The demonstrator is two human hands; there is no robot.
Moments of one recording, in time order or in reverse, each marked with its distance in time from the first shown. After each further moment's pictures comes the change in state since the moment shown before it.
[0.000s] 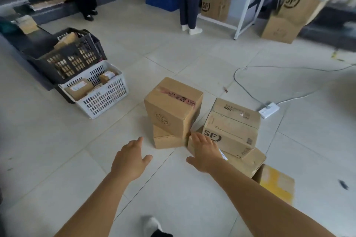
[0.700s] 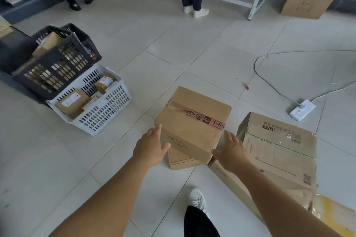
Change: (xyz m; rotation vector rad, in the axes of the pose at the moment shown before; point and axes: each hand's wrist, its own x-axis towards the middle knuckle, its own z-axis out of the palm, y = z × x) left_hand 0.319 -0.017 -0.044 0.038 -0.109 0.116; right_hand 0.273 0.021 0.002 0.305 0.037 0.380
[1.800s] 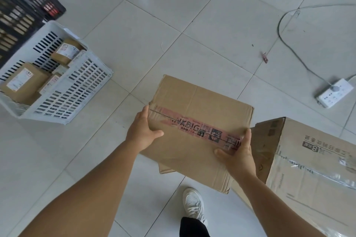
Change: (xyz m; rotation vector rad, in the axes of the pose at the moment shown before) left_hand 0.269 -0.038 0.080 -0.301 -0.090 -0.203; right_hand 0.204 0.040 0.087 0.472 -0.004 0.389
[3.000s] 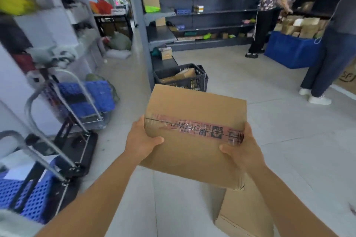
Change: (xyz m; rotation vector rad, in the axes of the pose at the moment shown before) left_hand -0.518 -0.153 -0.215 -0.507 0.882 -0.265; right_hand -0.423 -0.192 -0.024 -0.165 -0.280 -0.930
